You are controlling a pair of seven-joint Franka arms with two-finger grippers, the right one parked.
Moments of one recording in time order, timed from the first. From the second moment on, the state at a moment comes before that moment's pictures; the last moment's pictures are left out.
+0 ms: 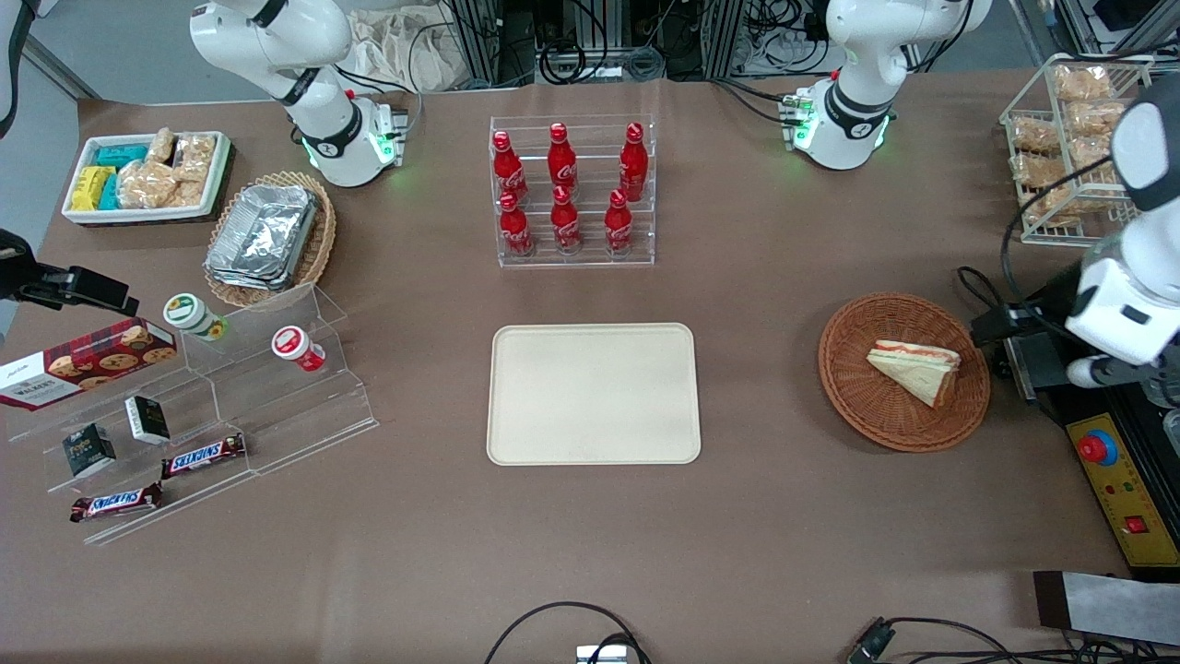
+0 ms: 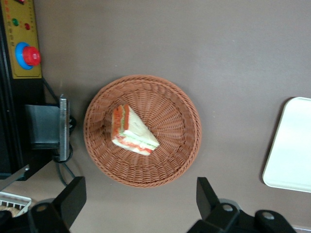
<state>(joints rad) 0.12 0.17 -0.12 -1.57 0.02 1.66 -0.17</state>
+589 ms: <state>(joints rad) 0.13 0.23 -0.12 -1.54 0.02 1.63 -0.23</state>
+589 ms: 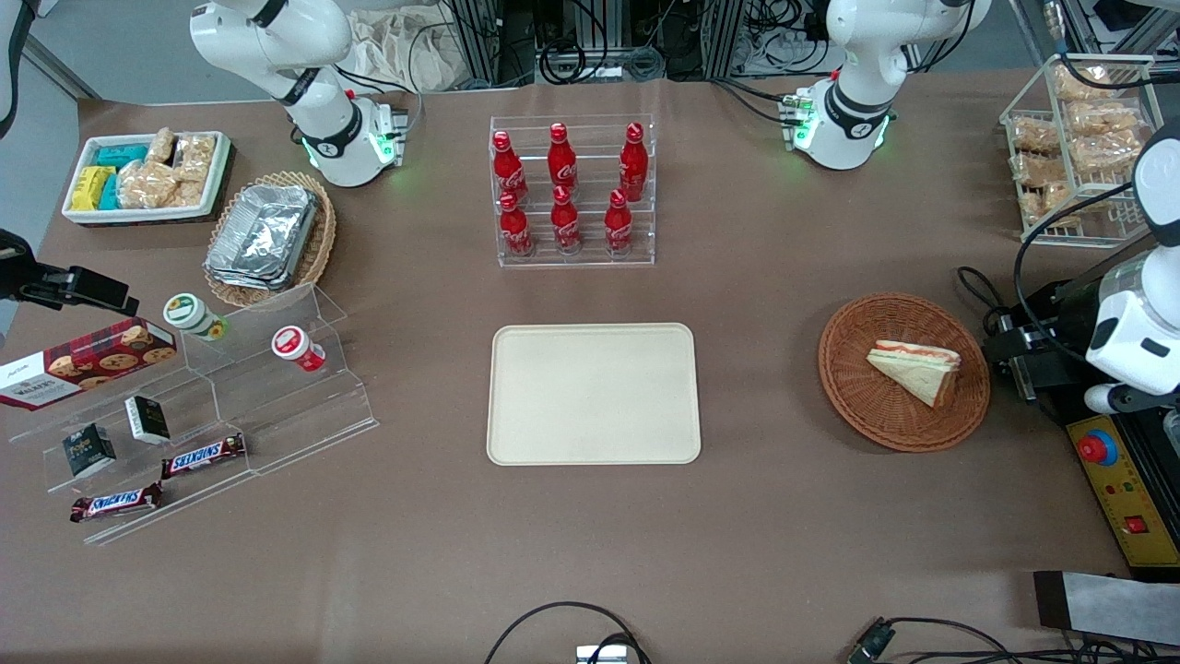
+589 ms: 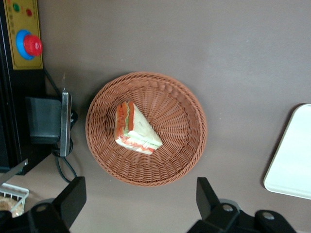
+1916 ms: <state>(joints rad) 0.18 0.25 -0.09 -2.21 0.02 2.47 -0.57</state>
